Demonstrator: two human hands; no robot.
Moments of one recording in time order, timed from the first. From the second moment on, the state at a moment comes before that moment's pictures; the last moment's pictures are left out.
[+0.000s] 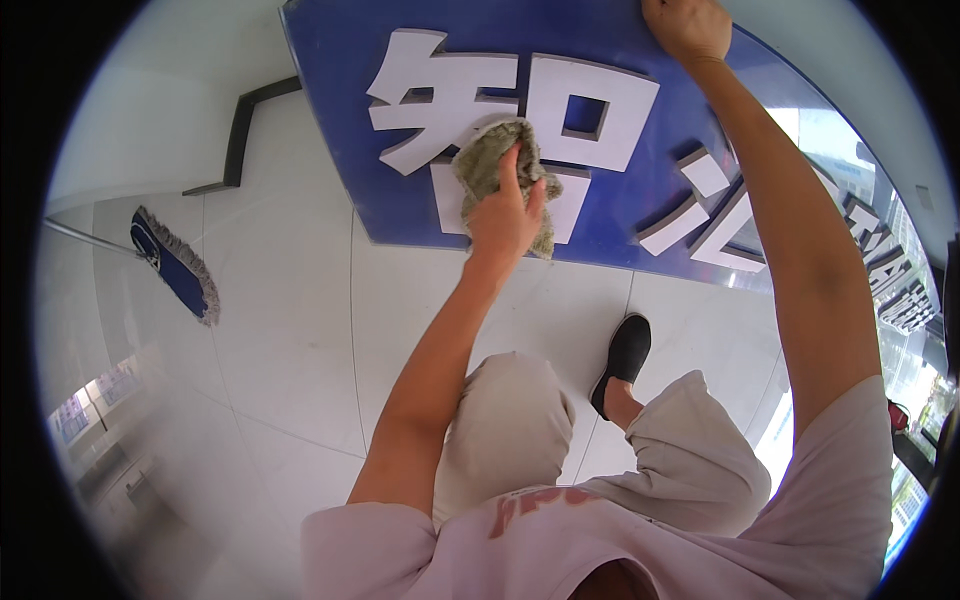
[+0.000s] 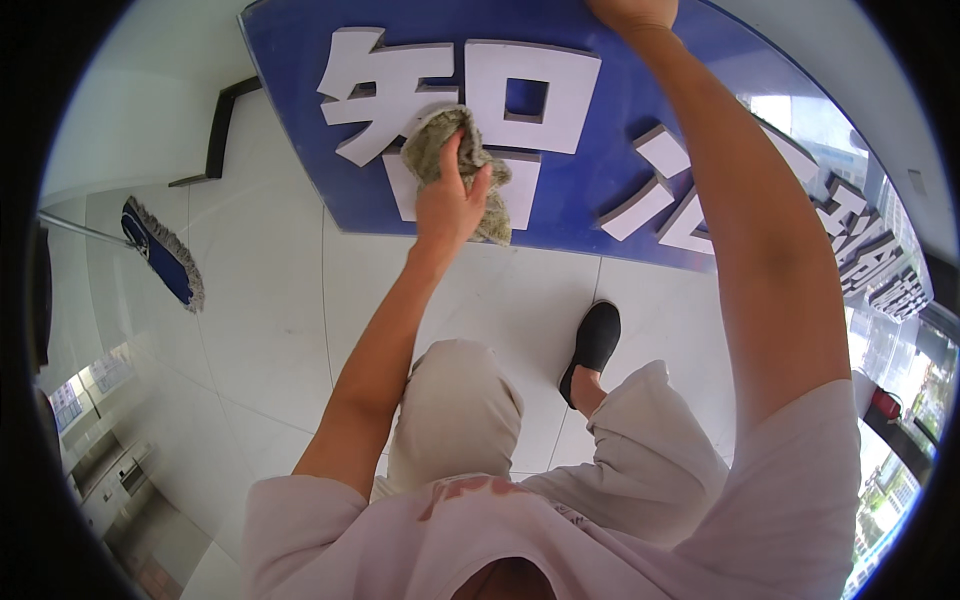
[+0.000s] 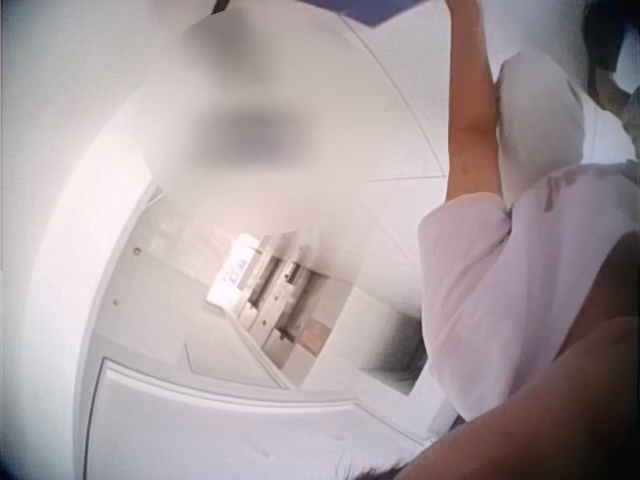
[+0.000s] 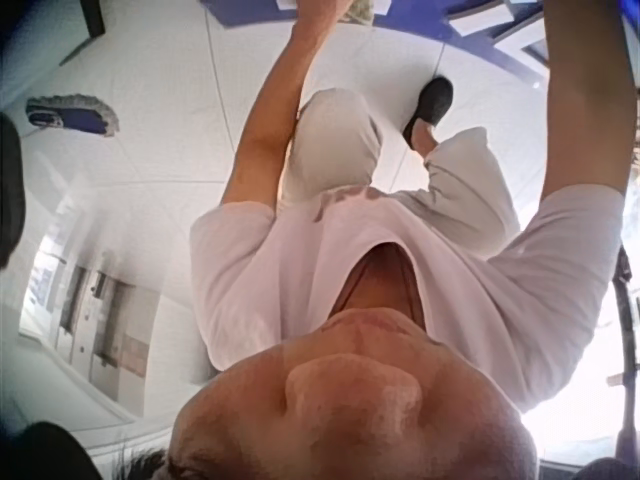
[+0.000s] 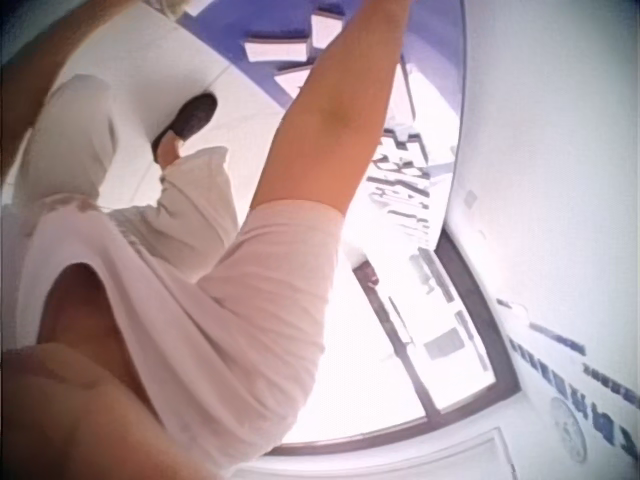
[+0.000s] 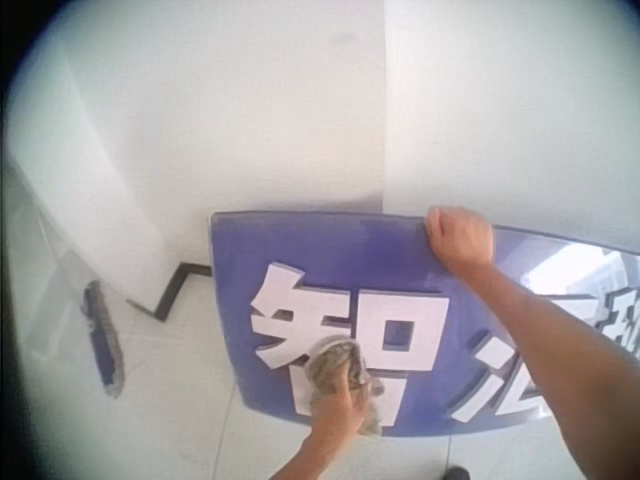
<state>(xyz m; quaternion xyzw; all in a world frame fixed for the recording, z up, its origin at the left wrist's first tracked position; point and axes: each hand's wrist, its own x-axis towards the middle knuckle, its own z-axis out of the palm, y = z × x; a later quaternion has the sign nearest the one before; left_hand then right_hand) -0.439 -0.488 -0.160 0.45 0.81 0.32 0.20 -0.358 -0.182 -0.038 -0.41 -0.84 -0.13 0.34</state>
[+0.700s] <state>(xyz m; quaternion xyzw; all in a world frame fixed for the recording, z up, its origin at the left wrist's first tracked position) -0.439 -0.416 -0.103 0.68 0.73 0.07 0.07 -0.361 -0.198 -0.028 -0.42 -0.83 -0.09 0.35</state>
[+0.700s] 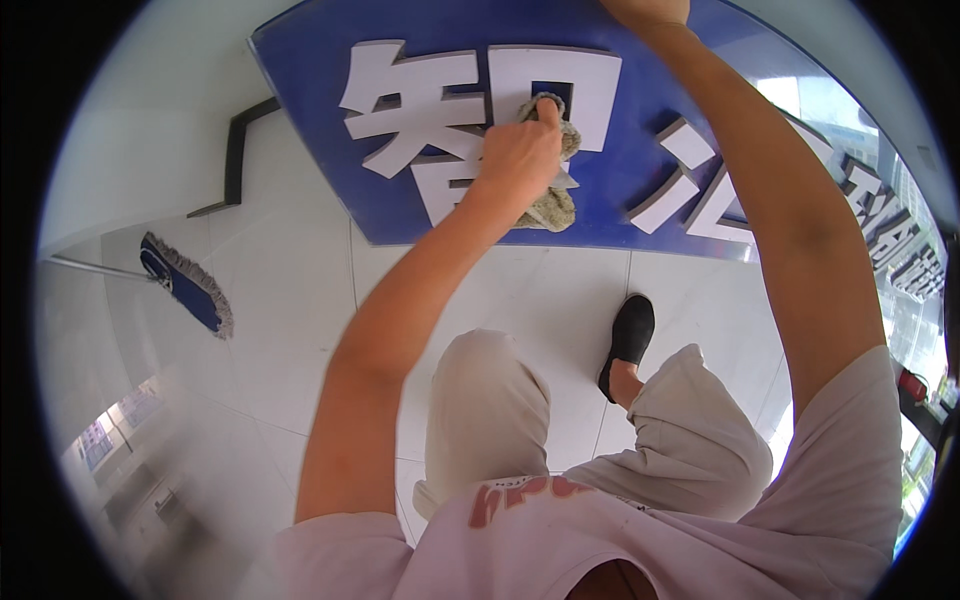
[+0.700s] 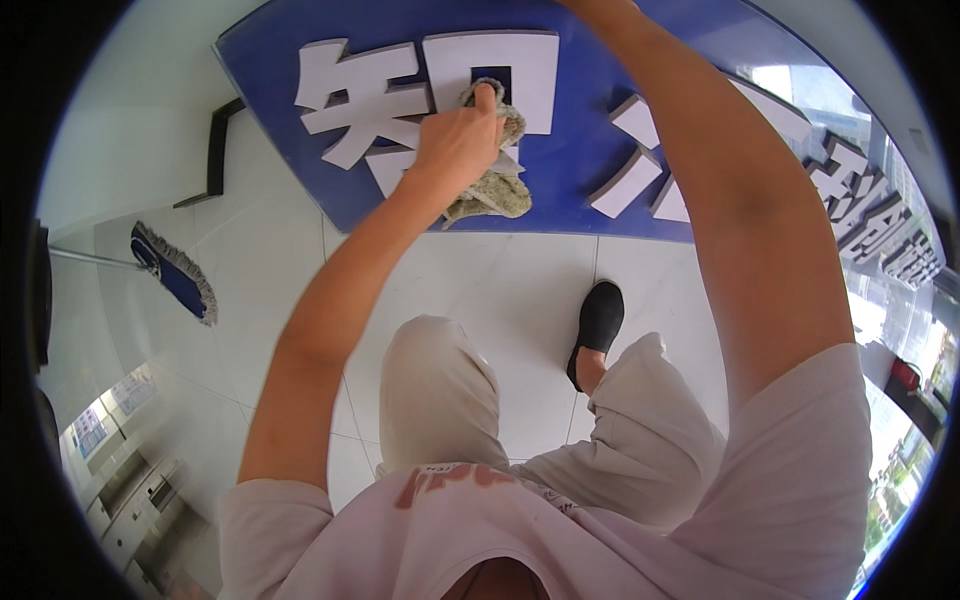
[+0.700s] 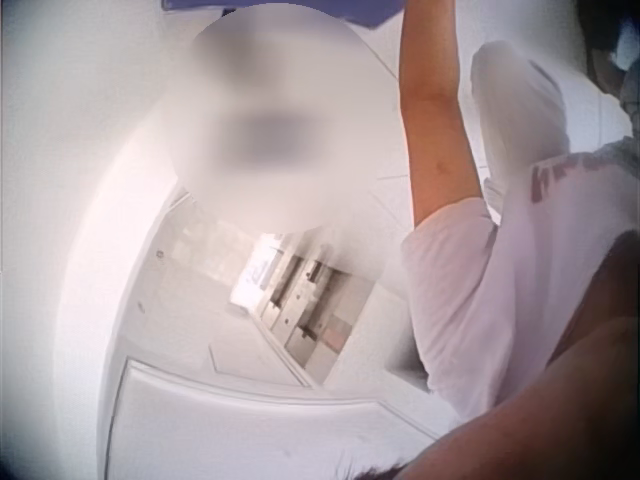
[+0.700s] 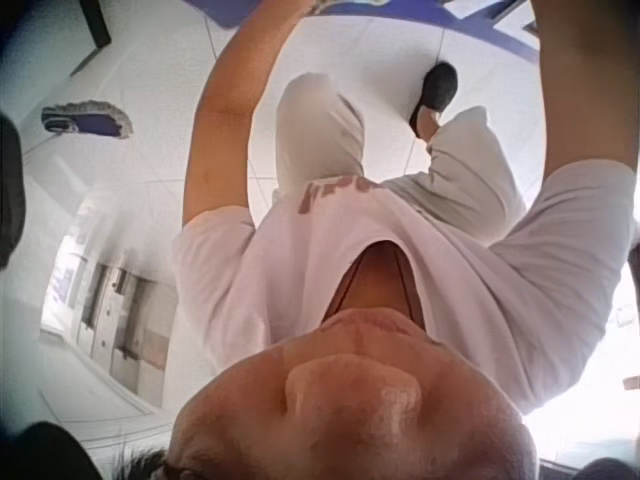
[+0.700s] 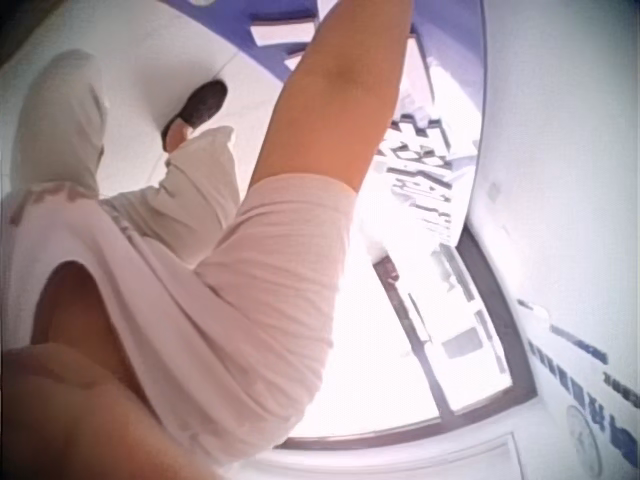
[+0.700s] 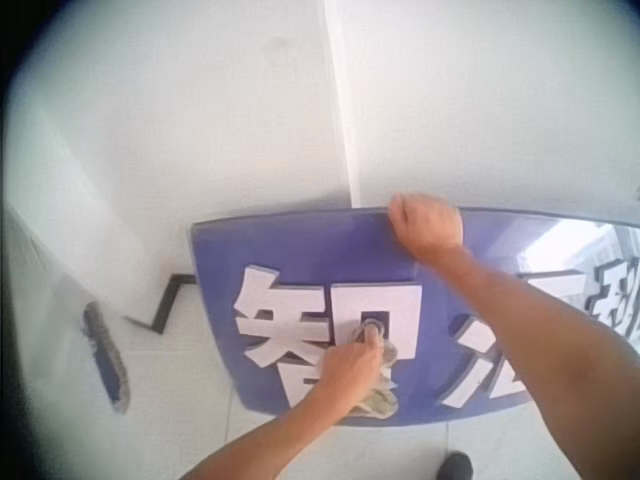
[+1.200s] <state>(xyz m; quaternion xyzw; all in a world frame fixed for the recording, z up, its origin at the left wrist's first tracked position) -0.468 -0.464 -0.092 0.40 0.70 0.52 0.29 -0.359 -0.188 -0.031 -0.39 -0.83 -0.10 0.39</state>
